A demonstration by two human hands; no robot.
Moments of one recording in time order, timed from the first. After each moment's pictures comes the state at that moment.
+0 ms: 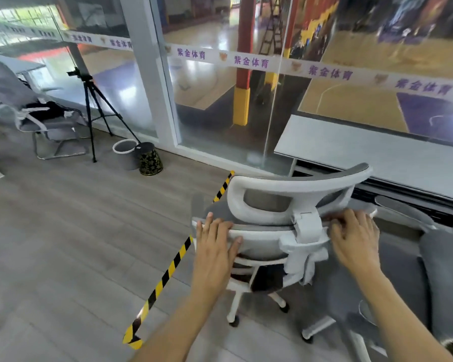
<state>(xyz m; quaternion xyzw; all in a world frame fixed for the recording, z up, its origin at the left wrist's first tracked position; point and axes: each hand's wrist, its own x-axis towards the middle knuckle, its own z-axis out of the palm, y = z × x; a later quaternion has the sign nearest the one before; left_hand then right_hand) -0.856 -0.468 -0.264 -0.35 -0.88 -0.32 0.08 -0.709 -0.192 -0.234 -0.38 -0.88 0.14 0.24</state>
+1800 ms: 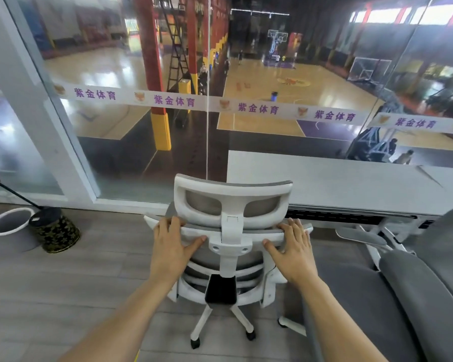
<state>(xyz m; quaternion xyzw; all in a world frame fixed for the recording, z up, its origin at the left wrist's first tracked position) -1.196 -0.286 -0.231 -0.39 -0.83 -0.40 -0.02 -0.948 -0.100 -0.246 -0.45 -0.85 0.19 0.20</state>
